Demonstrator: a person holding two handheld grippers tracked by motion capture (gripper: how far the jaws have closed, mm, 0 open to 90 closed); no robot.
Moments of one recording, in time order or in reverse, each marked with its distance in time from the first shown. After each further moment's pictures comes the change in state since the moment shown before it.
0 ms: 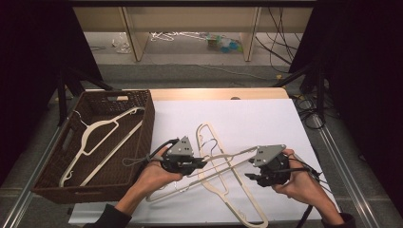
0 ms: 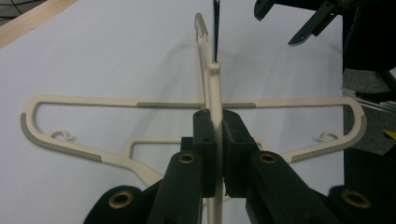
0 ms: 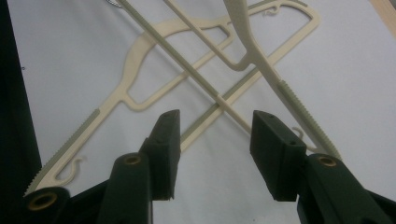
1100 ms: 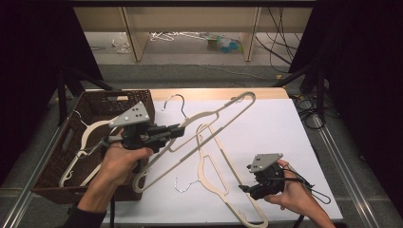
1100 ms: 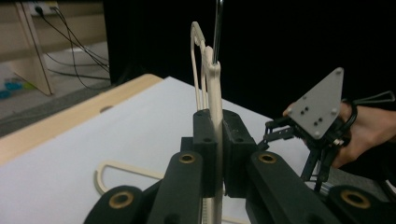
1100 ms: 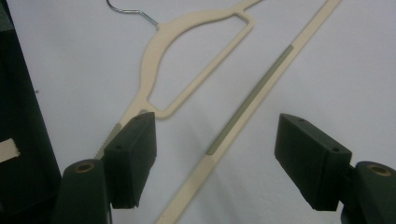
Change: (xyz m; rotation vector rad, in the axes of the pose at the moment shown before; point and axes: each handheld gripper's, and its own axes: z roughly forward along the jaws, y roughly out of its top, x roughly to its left) left arm 0.010 0.058 -0.126 -0.344 0.100 -0.148; right arm 0.021 -0.015 0.026 -0.043 0.030 0.177
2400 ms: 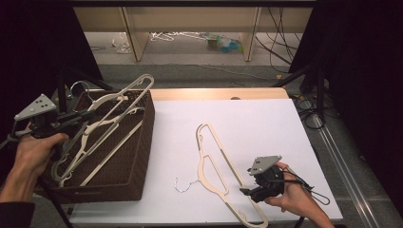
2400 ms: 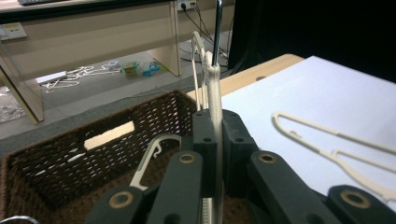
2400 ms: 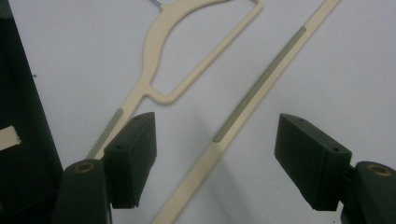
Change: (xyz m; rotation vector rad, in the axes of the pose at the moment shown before) left arm 0.145 -0.058 -0.143 0.040 0.416 0.016; right arm 0.000 -0.008 0.006 0.036 0.023 0.001
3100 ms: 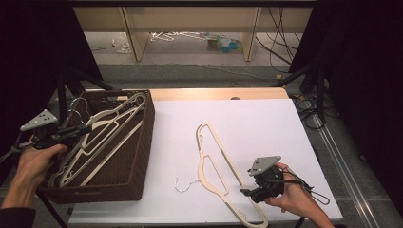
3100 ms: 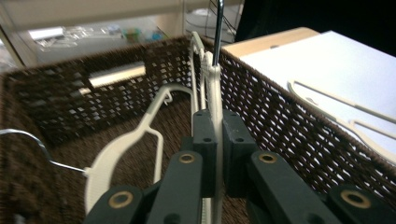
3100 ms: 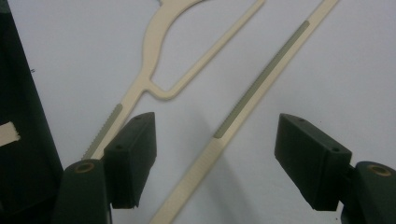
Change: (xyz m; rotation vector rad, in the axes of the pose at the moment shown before) left arm 0.025 -0.052 0.010 0.102 -0.027 -0.065; right arm -0.001 -0.002 0.003 0.007 -0.004 -0.008
